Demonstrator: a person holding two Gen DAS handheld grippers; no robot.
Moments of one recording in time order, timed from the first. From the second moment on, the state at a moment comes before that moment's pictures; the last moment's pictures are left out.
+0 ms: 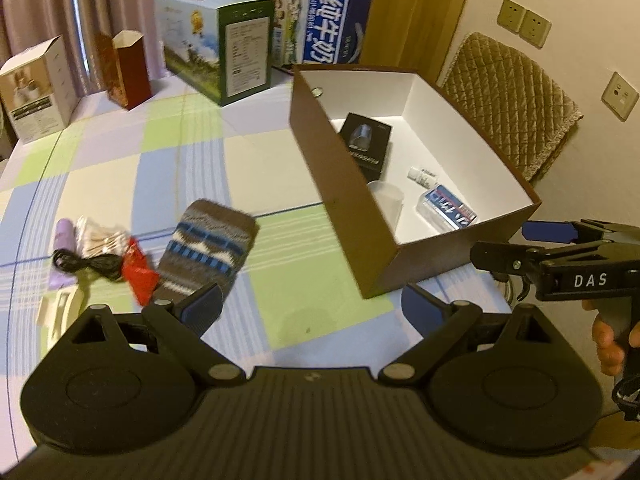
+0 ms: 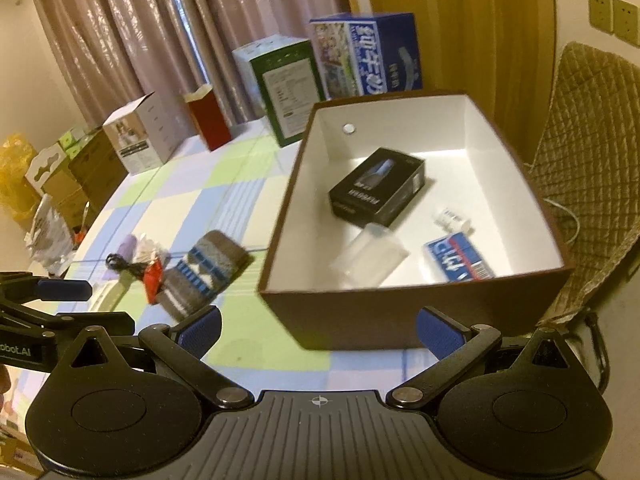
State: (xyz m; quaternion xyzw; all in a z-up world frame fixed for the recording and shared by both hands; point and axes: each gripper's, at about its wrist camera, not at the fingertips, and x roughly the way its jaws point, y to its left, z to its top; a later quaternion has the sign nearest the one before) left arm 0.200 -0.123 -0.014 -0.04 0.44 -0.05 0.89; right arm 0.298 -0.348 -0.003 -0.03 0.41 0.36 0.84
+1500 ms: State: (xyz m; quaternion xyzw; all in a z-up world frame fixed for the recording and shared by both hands) left arm 0.142 0.078 -0.060 -0.07 0.47 0.12 0.87; right arm 0.224 -0.144 -0.068 -0.10 0.43 0.45 0.78
